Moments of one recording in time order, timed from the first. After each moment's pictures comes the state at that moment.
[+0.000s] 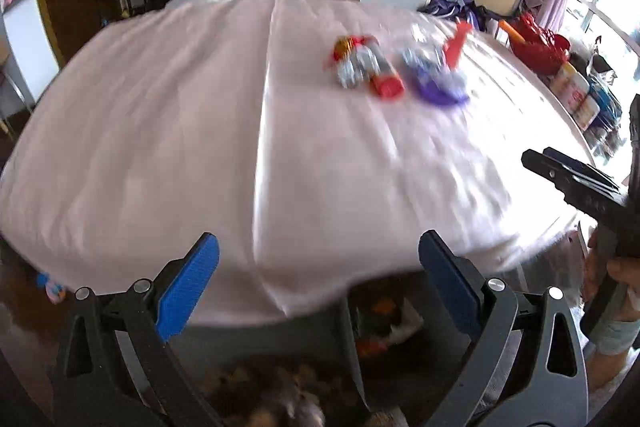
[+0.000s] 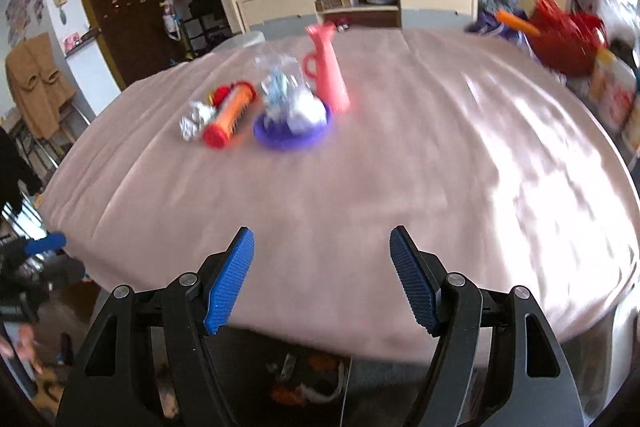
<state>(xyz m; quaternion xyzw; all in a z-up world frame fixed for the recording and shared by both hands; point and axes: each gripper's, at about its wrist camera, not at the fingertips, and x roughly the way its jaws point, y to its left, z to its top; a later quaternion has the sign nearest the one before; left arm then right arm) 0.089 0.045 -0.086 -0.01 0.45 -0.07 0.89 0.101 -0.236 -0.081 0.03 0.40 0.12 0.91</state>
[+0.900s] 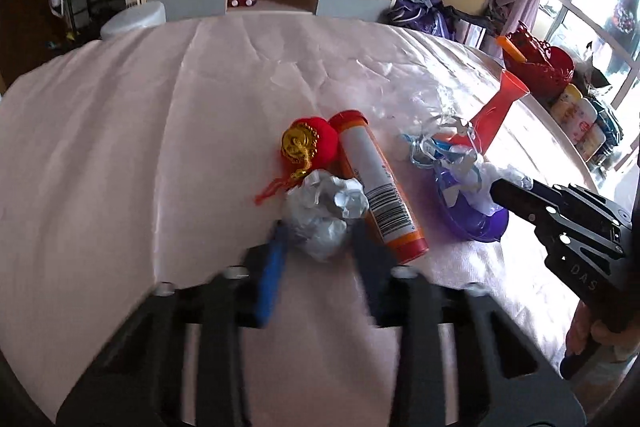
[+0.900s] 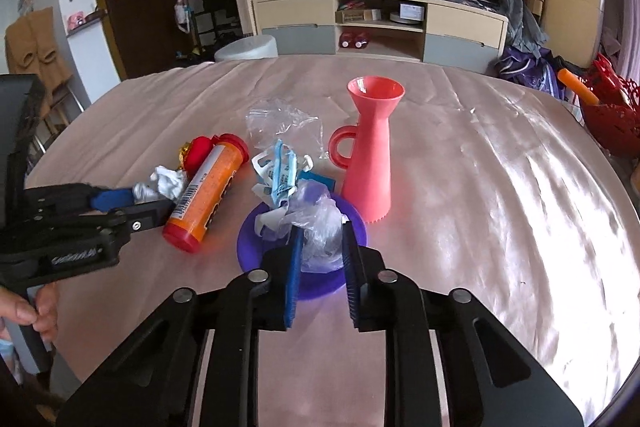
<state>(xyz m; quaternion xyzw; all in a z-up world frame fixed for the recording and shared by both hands) 0.248 0.006 -0.118 -0.02 0.44 -0.16 0.88 0.196 -0.199 -0.087 -0.02 0.38 0.13 0.92</state>
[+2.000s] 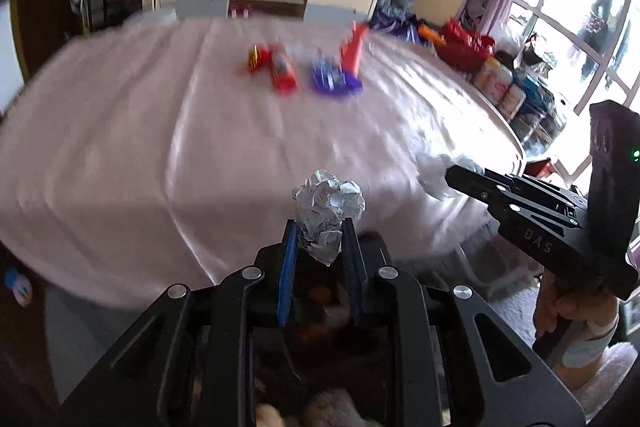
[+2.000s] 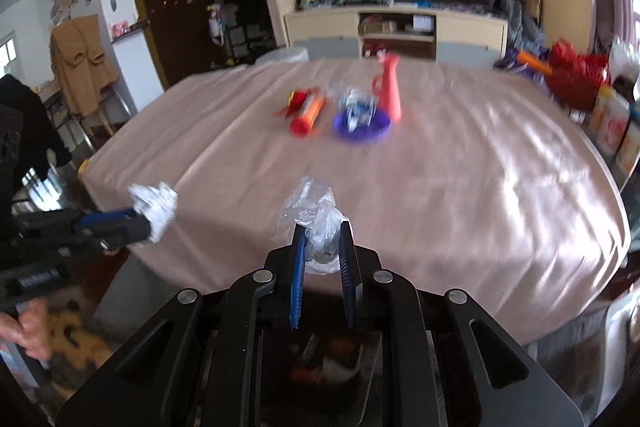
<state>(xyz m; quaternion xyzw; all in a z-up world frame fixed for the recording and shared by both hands) -0.010 -0.004 -0.084 -0.05 0.43 -0.16 0.89 -0.009 -0.220 -0.061 0.02 0.38 0.17 0.91</state>
